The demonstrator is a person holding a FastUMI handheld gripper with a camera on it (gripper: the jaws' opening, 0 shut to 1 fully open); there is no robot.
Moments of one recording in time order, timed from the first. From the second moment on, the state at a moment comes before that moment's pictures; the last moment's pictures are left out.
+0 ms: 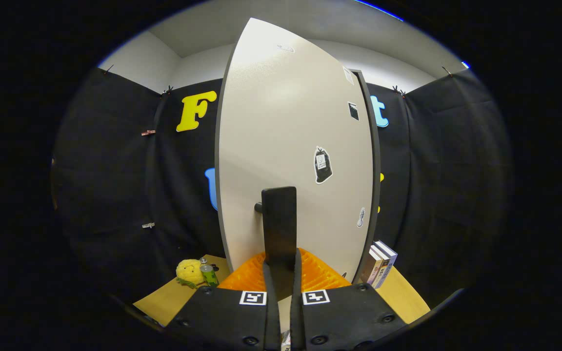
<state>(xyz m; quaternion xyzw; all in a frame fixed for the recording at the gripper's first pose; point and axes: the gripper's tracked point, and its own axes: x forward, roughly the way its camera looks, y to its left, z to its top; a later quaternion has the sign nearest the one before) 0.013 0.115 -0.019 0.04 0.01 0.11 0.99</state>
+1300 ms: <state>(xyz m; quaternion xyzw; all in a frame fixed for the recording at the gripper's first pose) -0.004 -0.013 -0.024 0.08 0.03 0.01 1.00</state>
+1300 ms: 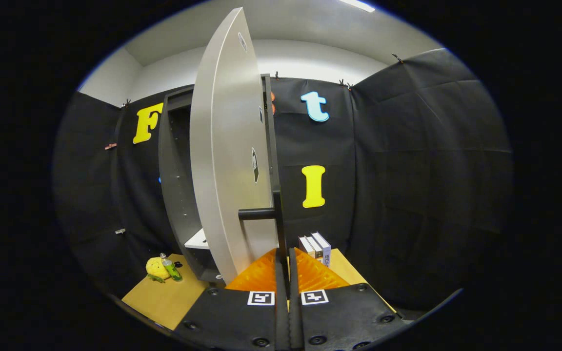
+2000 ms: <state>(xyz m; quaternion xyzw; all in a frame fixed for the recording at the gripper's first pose) -0.060 -0.042 -0.003 0.09 0.00 -0.04 1.00</state>
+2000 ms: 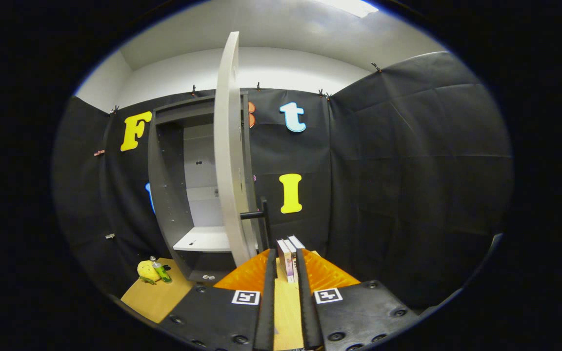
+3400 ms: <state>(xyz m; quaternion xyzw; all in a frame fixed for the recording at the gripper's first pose) -0.071 0.213 -0.330 0.08 0.38 0.10 0.91</state>
